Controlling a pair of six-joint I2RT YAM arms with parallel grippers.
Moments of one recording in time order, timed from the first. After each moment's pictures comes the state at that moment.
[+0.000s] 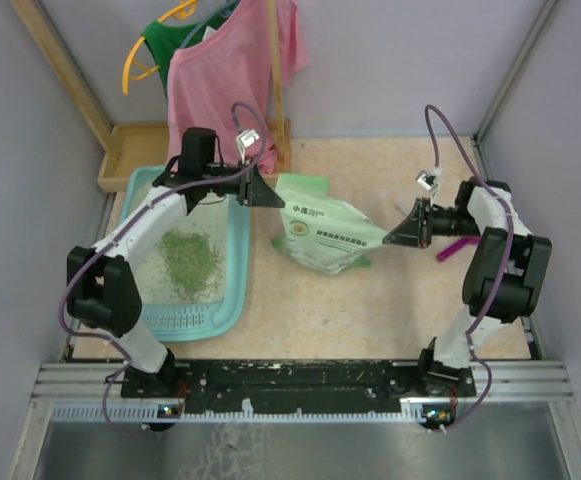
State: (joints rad) left arm -0.33 1.66 1.39 -0.22 1.05 -0.34; right arm -0.25 1.73 1.28 -1.49 -1.34 -1.26
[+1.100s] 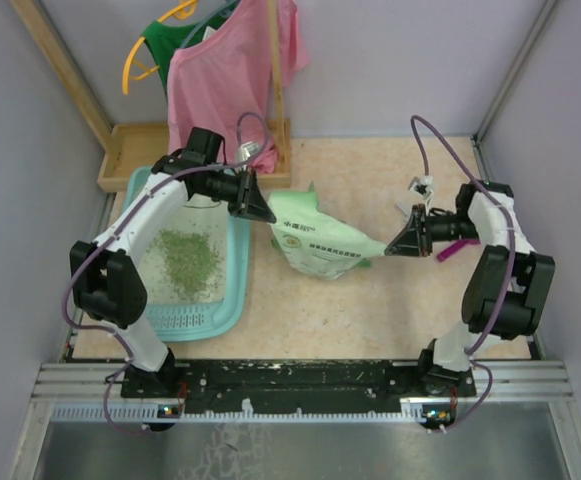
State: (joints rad) left arm -0.33 1.73 1.56 -0.80 0.96 -0.24; right arm -0.23 1.62 1.22 -1.49 -1.24 -1.26
